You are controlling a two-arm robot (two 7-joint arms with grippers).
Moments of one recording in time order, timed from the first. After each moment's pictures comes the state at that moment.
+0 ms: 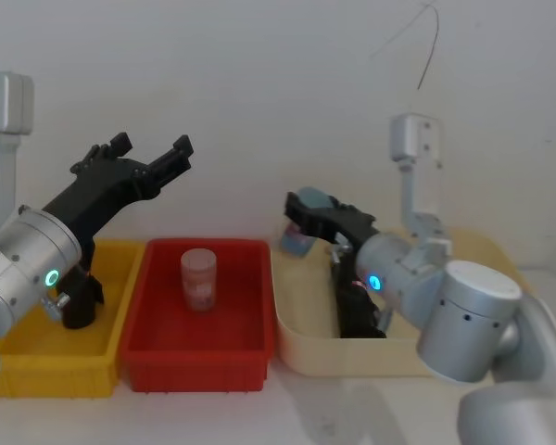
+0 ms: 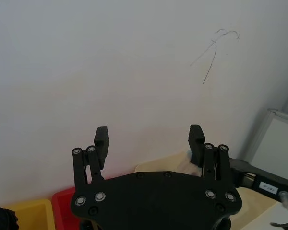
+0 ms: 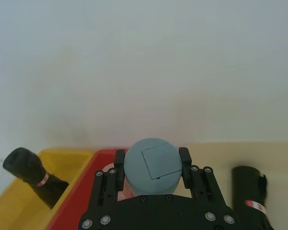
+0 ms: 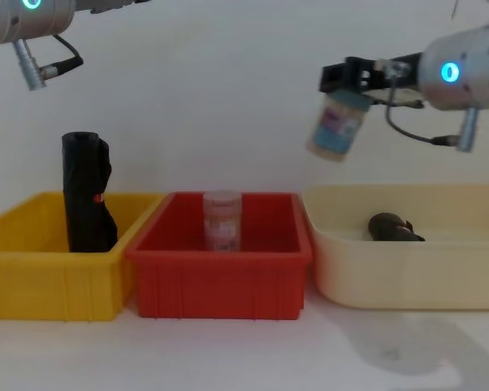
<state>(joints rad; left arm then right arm) -0.48 0.25 0.27 -1.68 -0.62 0.30 -0.17 0.52 -0.11 -0.11 -1.46 0.19 0.54 0.13</state>
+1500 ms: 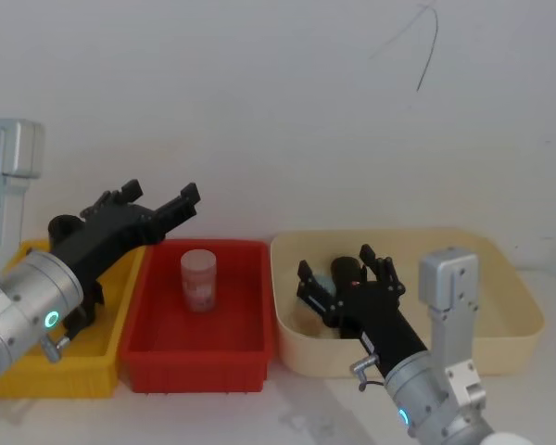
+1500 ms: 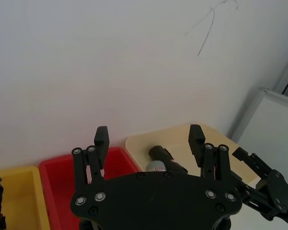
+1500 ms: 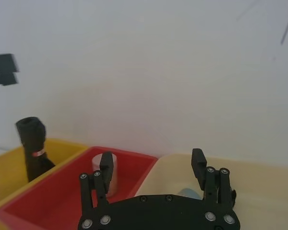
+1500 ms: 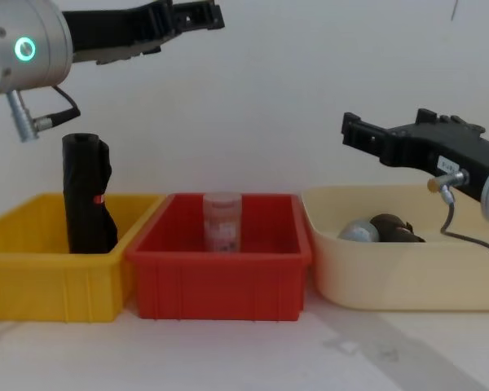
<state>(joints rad) -0.42 0.28 0.28 -1.69 -0.66 0.33 -0.20 0.17 0.04 -0.19 -1.57 0.09 -0.07 0.21</state>
